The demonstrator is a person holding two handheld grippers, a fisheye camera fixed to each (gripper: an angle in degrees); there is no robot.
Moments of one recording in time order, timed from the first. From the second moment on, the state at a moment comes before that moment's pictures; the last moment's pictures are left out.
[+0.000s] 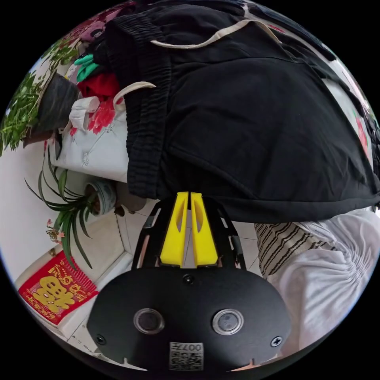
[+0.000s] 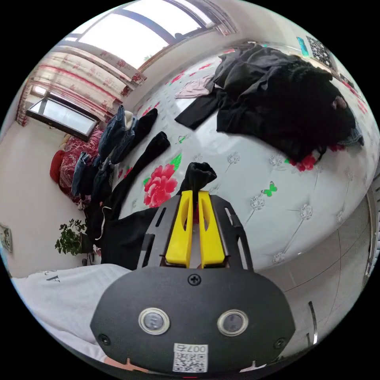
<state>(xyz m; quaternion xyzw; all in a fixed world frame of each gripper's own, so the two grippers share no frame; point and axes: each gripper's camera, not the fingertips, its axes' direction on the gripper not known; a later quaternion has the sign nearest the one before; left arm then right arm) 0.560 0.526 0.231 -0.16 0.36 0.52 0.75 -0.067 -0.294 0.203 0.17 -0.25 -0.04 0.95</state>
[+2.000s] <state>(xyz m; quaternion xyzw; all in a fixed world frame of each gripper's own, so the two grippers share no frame) 0.623 0.344 0.170 -0.09 0.55 0.31 0.77 -0.254 -0.377 0.297 0.10 -0.14 -0.10 0.98</state>
